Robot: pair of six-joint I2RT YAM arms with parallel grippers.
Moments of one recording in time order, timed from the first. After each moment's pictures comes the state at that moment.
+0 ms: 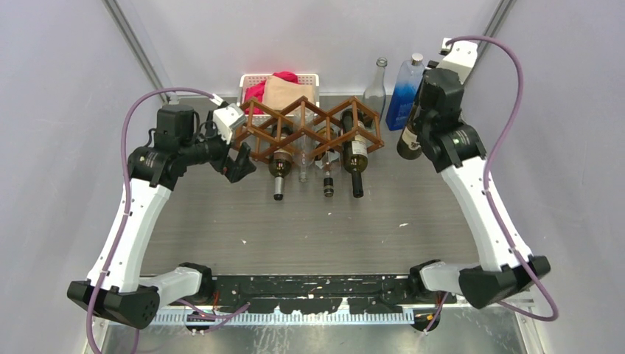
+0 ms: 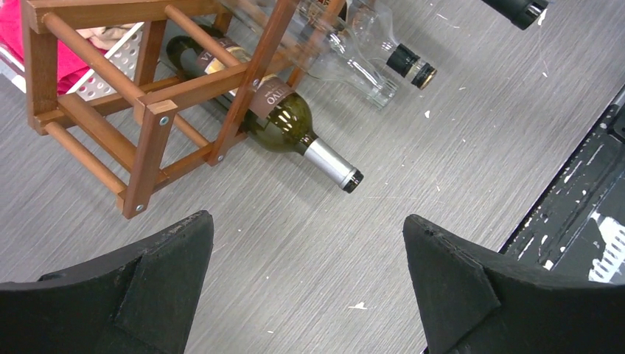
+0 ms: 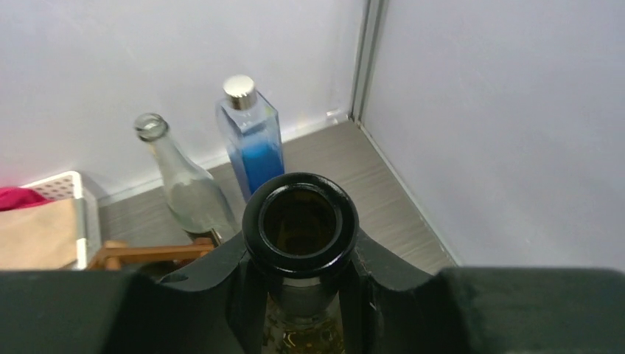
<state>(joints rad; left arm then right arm) -0.24 1.14 1.41 -0.90 0.53 0.37 0.36 1.24 1.59 -0.45 0.77 0.09</state>
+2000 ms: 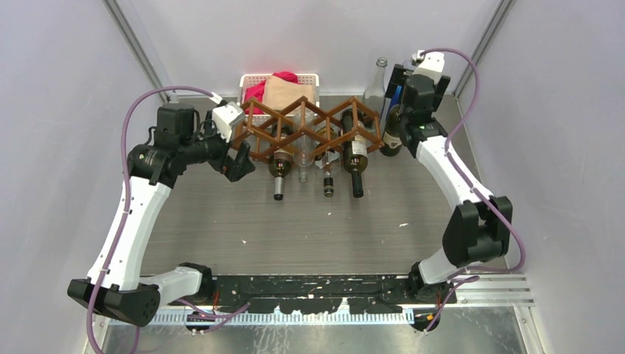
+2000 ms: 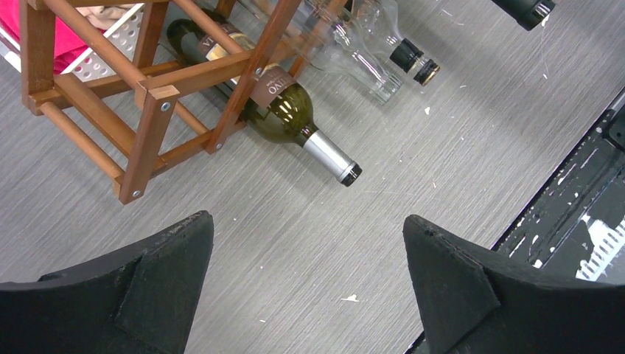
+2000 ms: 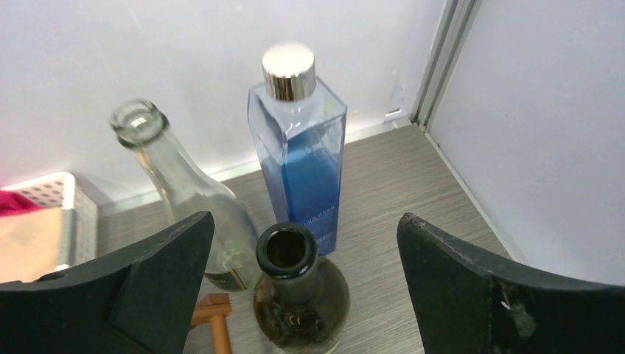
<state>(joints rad) -0.24 1.15 1.43 -0.92 0.50 0.34 0.19 1.55 1.30 0.13 0.52 0.09</state>
